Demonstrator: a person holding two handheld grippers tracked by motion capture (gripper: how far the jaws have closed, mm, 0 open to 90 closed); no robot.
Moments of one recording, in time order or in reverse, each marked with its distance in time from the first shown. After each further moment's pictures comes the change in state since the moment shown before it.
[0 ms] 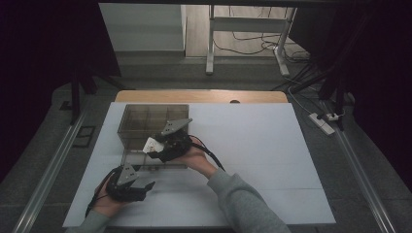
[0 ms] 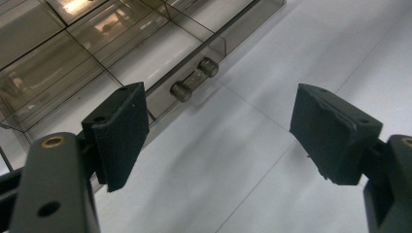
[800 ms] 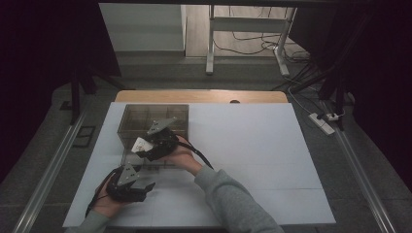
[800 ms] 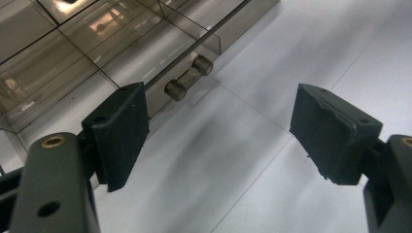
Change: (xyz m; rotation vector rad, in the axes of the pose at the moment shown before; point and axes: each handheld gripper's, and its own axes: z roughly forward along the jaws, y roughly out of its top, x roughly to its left) left arm -0.001 -0.001 0.001 0.004 -0.019 0.012; right arm -0.001 0.010 0.041 0.029 -0.004 -0.005
